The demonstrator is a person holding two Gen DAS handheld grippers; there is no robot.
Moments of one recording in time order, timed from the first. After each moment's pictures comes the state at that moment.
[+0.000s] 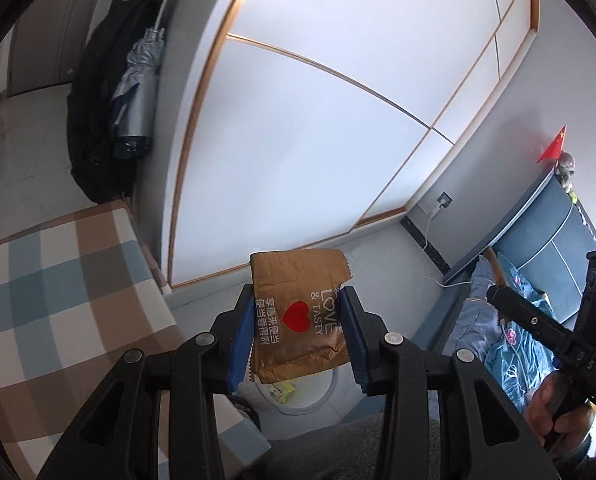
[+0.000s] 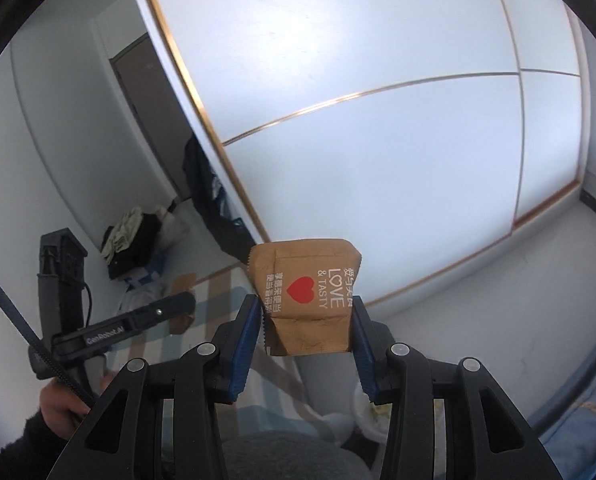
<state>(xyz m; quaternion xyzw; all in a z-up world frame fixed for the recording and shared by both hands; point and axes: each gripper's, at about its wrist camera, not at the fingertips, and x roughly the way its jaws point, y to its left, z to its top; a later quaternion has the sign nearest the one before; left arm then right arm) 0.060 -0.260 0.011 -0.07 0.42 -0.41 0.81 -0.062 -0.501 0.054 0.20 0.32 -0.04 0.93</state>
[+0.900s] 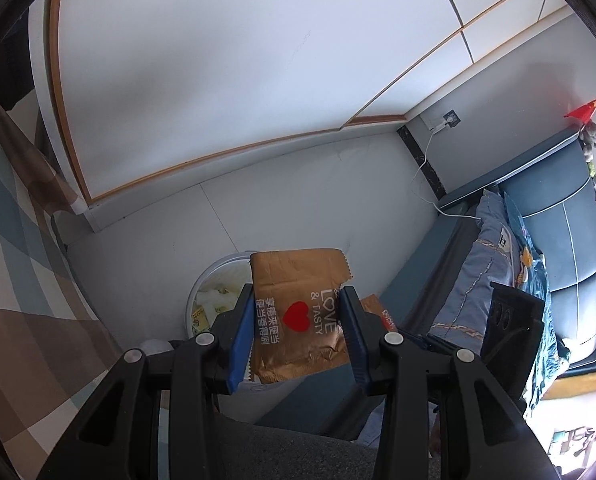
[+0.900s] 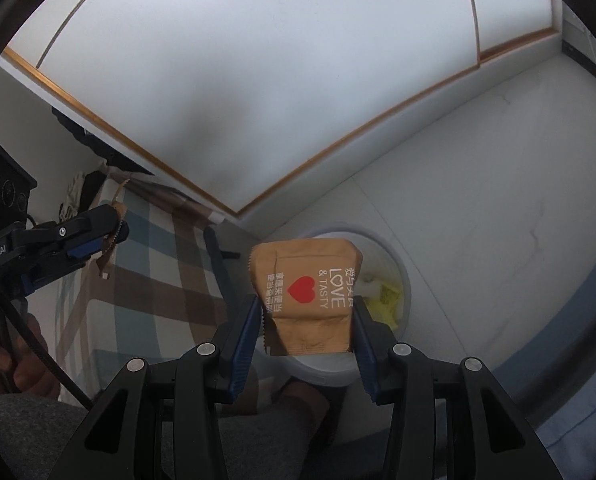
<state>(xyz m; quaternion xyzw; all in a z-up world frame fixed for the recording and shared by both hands) 0.083 -0.385 -0.102 -0.03 0.59 -0.42 0.69 -0.028 -0.596 -0.176 0.31 0.50 -0.04 0.81</state>
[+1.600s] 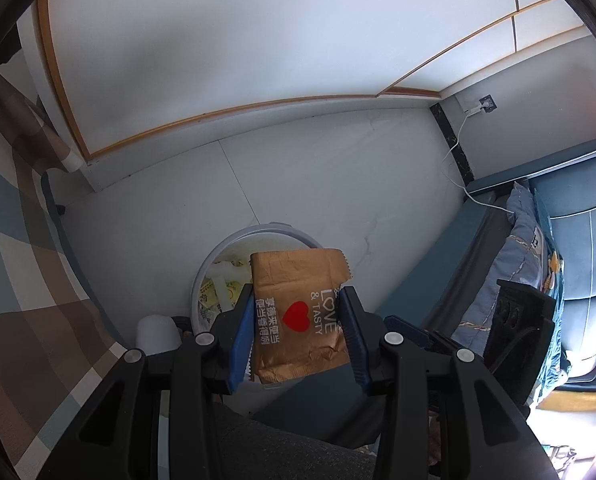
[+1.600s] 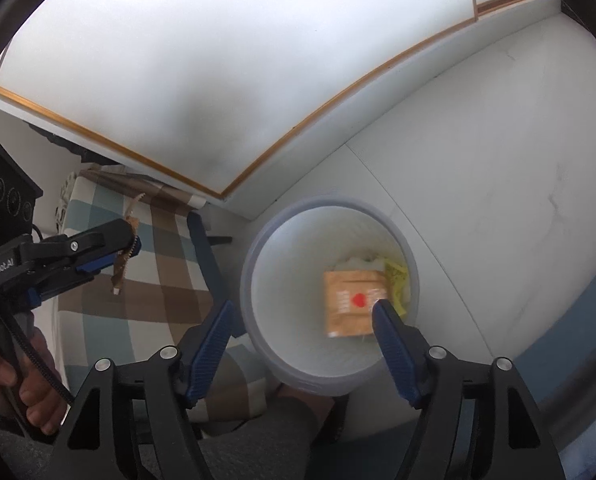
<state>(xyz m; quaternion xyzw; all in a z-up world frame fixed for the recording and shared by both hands) 0.094 -0.410 -0.153 -0.02 0.65 -0.37 0.66 -0.022 -0.624 -0.230 0.35 0.52 -0.04 0.77</state>
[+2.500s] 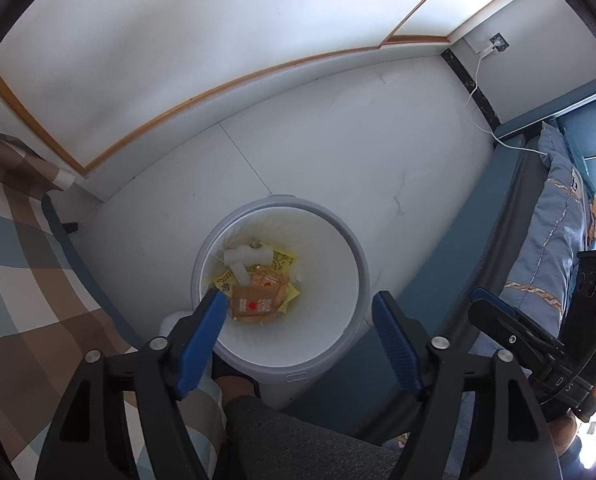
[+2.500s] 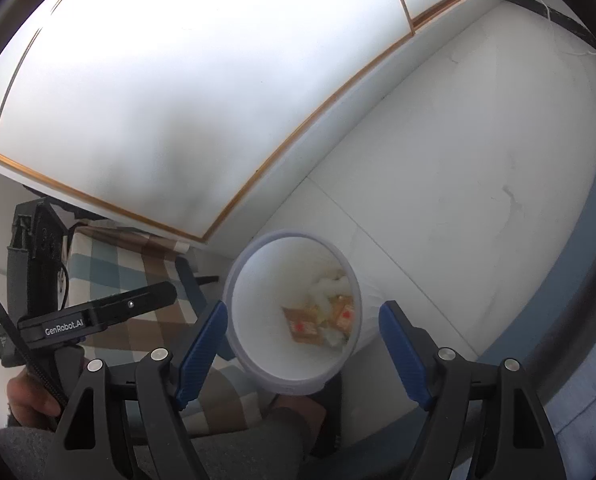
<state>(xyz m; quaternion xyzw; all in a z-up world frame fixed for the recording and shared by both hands) 0.072 -0.445 -0.164 0.10 0.65 -0.37 0.66 -0.064 -0.656 -0.204 0.39 0.48 -0.11 0.78</state>
